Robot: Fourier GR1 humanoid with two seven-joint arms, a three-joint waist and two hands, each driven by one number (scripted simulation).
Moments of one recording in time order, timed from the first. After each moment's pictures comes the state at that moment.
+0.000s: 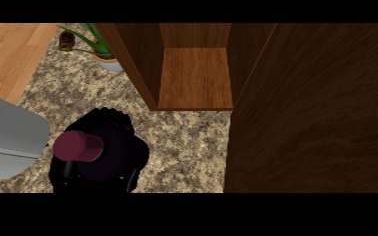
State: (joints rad) left arm 0.04 0.00 -0.17 -1.89 0.13 0.00 -0.07; right arm -0.11 -0.11 -0.01 -2.42 -0.21 0.14 0.63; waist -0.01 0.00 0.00
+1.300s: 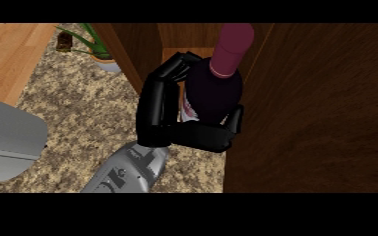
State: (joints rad) left arm -0.53 0.00 -0.49 -1.65 0.10 0.66 0.12; right arm -0.06 -0.10 -0.03 -2.42 -0.23 0.19 0.60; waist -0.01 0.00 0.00
